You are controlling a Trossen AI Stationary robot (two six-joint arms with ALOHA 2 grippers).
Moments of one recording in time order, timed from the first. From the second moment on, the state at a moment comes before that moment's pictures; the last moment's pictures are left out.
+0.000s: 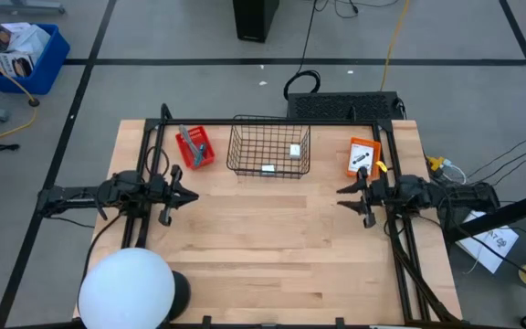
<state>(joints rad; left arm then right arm) 0.06 0.04 0.01 0.10 0.17 -0.04 0.04 0.00 0.02 -0.05 0.02 0.04</state>
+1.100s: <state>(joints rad) 0.10 0.05 0.01 0.05 0.16 -0.07 -0.06 0.01 0.02 0.00 0.00 0.04</state>
